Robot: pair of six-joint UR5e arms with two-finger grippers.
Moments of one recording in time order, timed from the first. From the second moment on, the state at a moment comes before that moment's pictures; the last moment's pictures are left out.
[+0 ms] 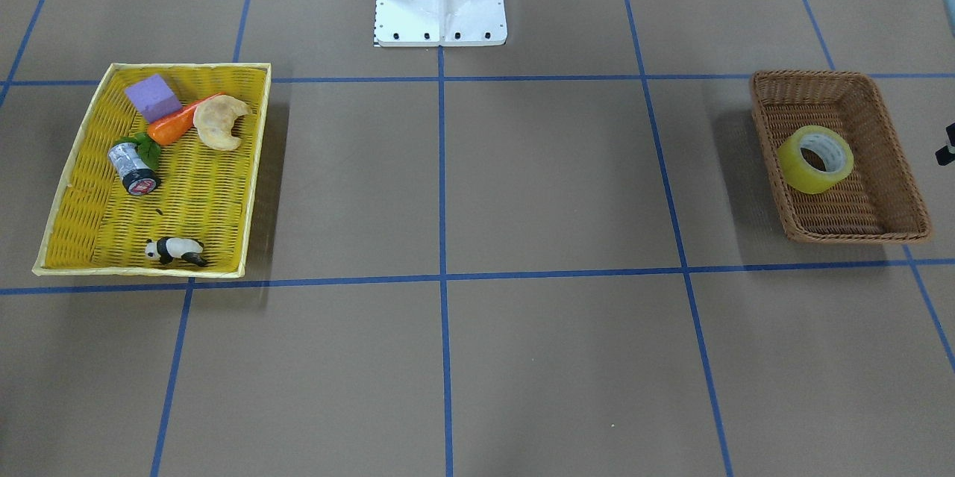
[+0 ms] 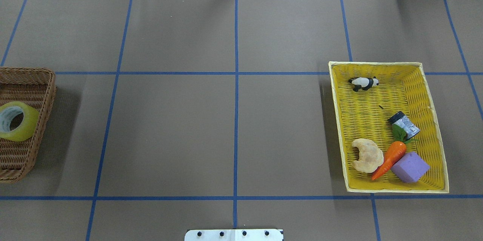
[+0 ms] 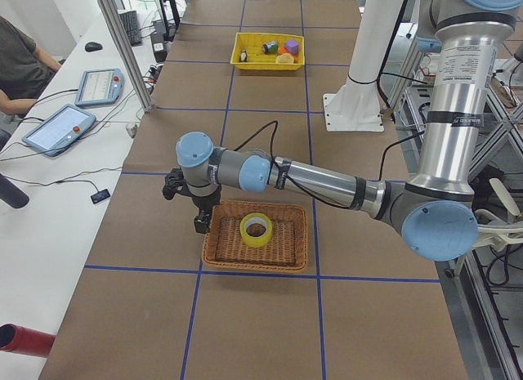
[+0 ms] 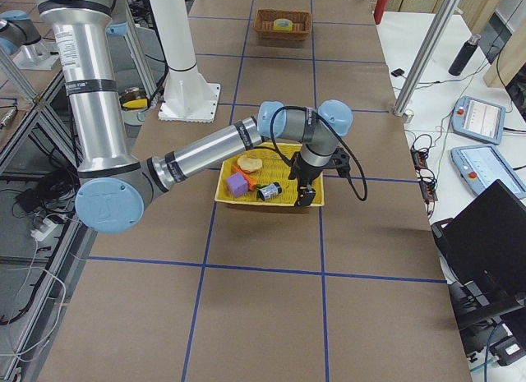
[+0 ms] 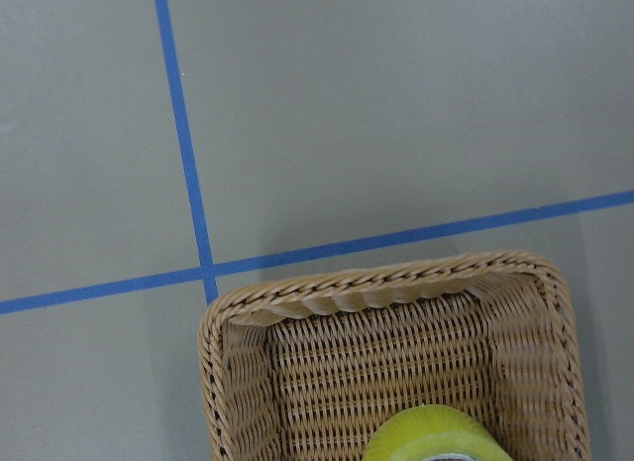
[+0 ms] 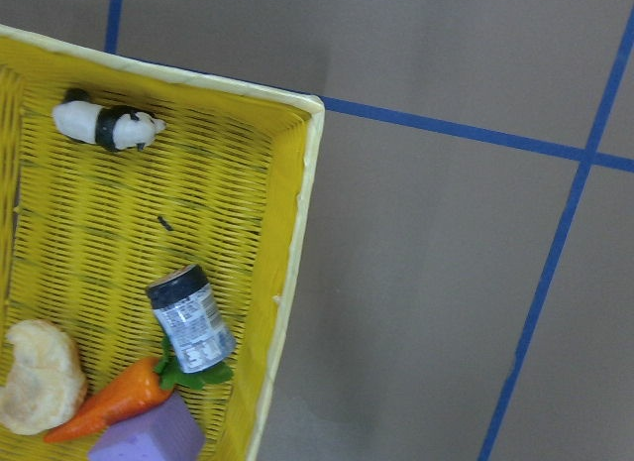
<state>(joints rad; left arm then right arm) -1.46 -1.69 -1.68 -1.52 -2.39 -0.04 1.40 -1.45 1.86 -2.08 2.34 -0.16</state>
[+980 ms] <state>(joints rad) -1.48 -1.68 -1.71 -1.52 -2.41 -0.04 1.43 -1.52 1.78 -1.90 2.34 -0.16</state>
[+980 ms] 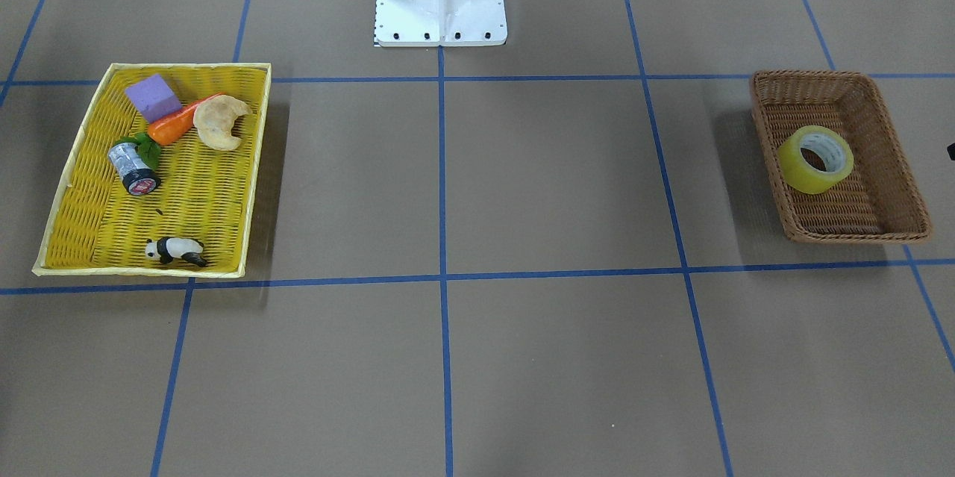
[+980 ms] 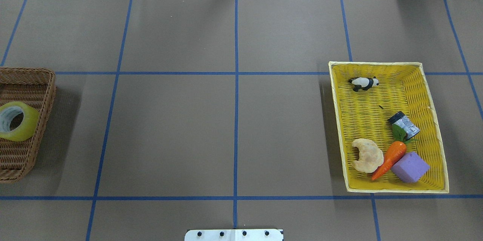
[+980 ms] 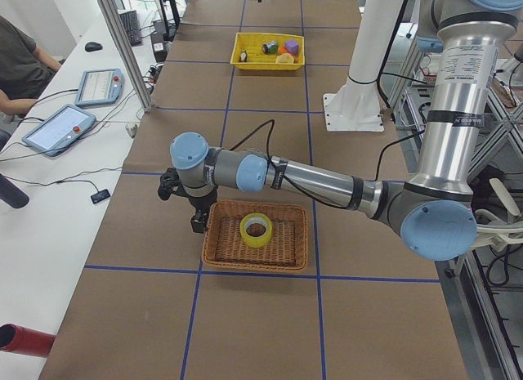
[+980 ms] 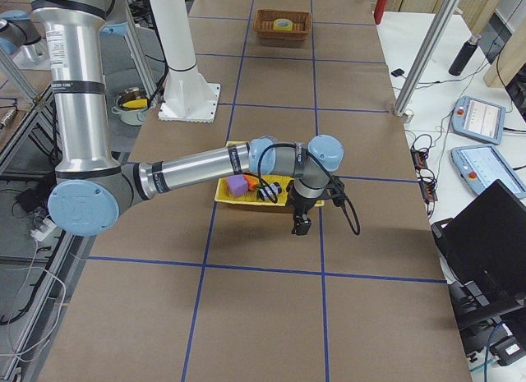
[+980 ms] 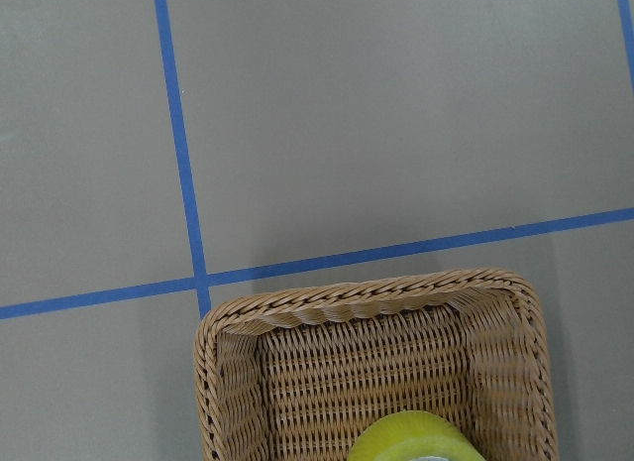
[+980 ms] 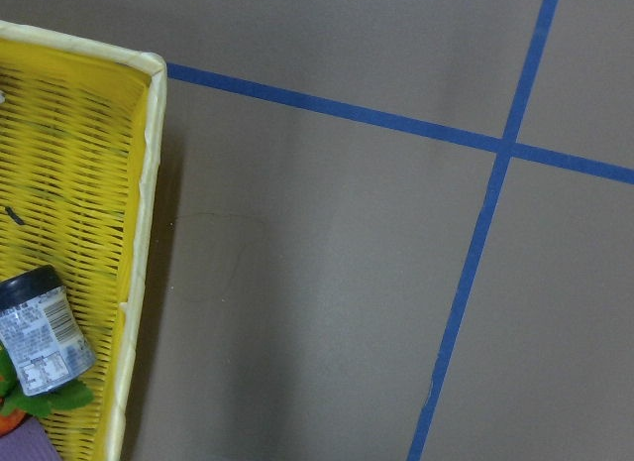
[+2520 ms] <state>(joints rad) -1.48 -1.67 -1.73 -1.52 -2.41 -0.04 1.45 -1.51 1.77 -1.90 2.34 -0.15</state>
